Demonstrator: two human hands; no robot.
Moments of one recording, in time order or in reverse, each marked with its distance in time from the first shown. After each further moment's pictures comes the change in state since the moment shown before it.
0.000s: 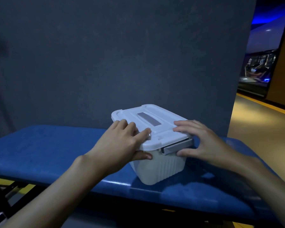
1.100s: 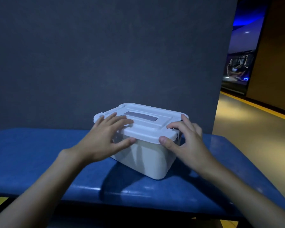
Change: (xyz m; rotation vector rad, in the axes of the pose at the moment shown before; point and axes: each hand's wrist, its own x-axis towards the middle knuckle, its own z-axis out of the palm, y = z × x) left_hand 0.020 -0.025 0.036 -0.494 -0.186 -0.269; right_hand -0.011 -0.020 0.023 0.191 0.248 0.353
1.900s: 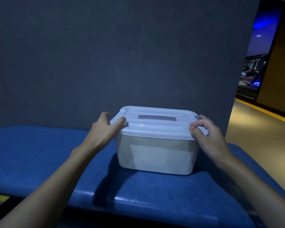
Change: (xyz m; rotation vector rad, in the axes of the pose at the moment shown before) left_hand 0.025 -0.031 0.008 -0.529 0.223 -0.656; right_hand 0.051 0.033 -0.010 0.168 0.177 0.118
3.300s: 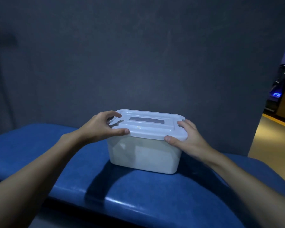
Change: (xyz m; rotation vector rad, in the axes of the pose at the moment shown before) left_hand 0.042 -0.039 -0.082 0.202 -0.133 0.216; right_hand 0.033 -0.023 0.088 -0.106 -0.388 0.003
